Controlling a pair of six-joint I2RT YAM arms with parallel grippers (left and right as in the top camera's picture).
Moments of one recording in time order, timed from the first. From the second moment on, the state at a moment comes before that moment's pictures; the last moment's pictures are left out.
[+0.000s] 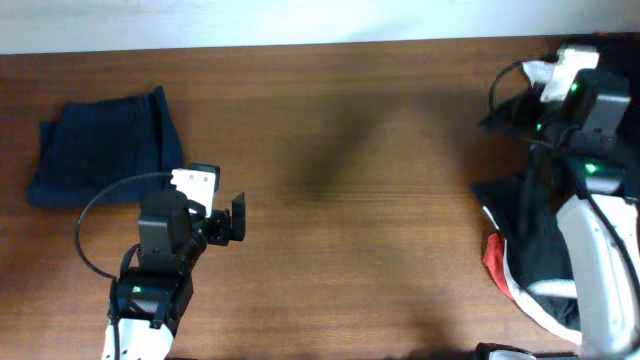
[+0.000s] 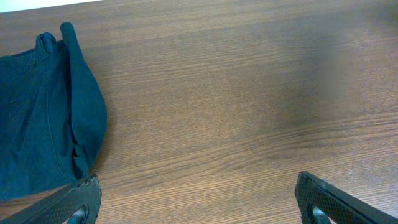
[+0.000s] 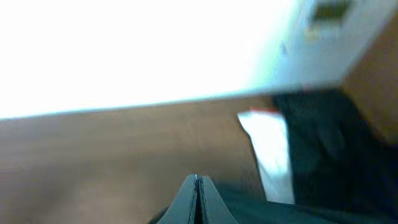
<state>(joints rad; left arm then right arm) -0.13 0.93 0.65 -0.34 0.03 0.04 -0.17 1.35 1.24 -0.31 -0.02 -0.02</state>
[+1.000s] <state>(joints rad) -0.13 0.93 0.65 -0.35 0.12 0.04 0.05 1.56 1.30 -0.84 -0.06 0.13</state>
